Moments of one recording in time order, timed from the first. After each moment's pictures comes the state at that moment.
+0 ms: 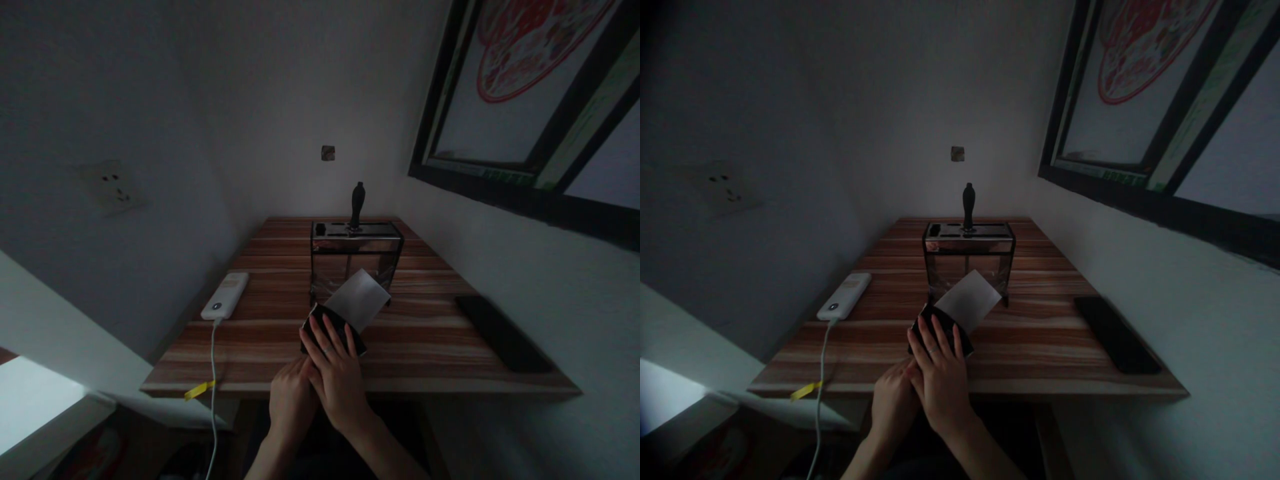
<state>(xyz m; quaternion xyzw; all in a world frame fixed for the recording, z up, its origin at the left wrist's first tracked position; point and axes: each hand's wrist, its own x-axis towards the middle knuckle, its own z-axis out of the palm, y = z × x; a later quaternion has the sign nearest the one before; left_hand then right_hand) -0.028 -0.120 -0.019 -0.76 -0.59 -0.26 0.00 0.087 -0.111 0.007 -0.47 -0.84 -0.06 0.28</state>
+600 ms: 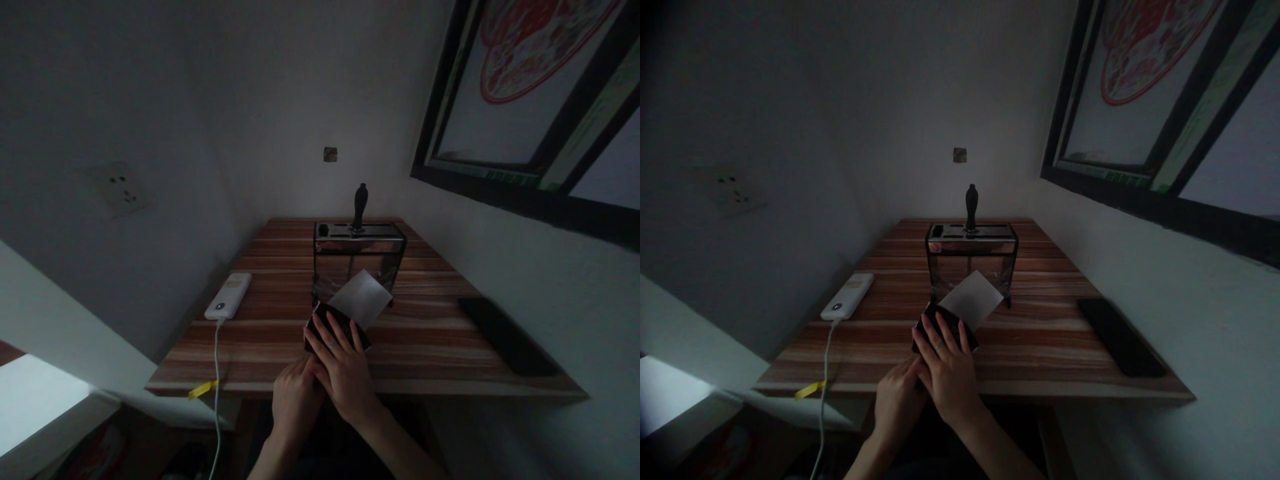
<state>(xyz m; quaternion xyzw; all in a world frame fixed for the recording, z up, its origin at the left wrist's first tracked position) -0.027 -0.120 -0.019 -0.76 -0.59 -0.27 0.01 0.096 -0.103 0.011 -0.45 -0.85 -0.08 0.27</state>
